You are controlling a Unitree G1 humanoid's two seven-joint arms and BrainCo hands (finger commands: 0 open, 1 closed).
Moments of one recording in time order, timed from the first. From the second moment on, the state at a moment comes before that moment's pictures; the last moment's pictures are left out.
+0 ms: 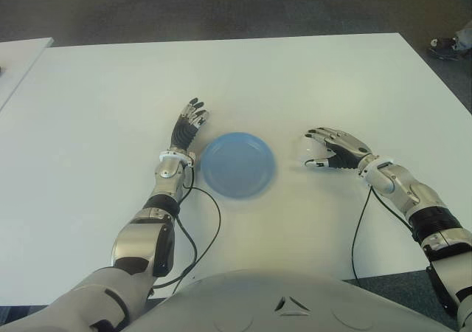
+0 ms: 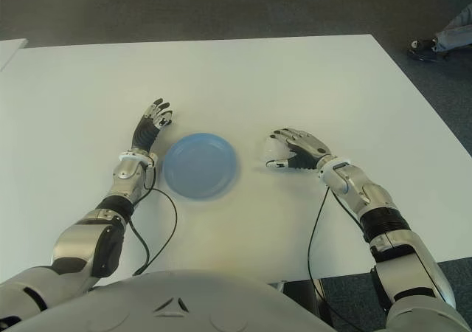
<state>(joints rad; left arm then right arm) -0.44 0.10 0.14 1.11 -0.04 -0.61 -0.16 -0.28 -0.72 0.34 0.59 -0.75 -0.52 -0.05</state>
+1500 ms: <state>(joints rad) -0.44 0.11 0.15 1.11 -0.06 -0.60 -0.20 -0.27 -0.75 0.42 0.54 -0.90 -0.41 -0.15</state>
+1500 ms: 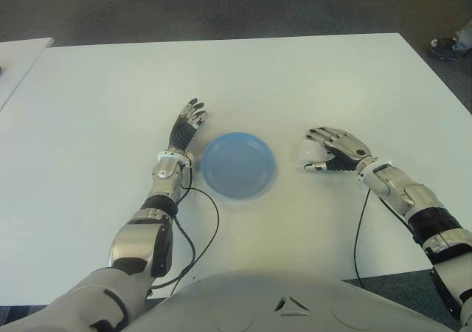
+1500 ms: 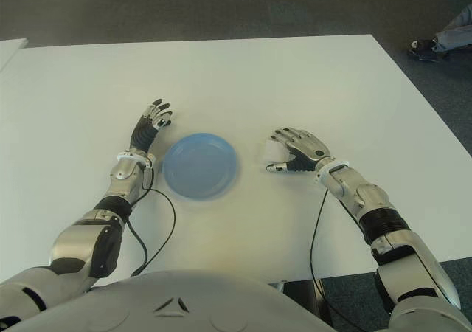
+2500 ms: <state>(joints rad) -0.44 0.11 0.15 1.11 -0.10 -0.59 -0.22 -0.26 -0.79 0.46 0.51 -0.91 -0.39 -0.15</state>
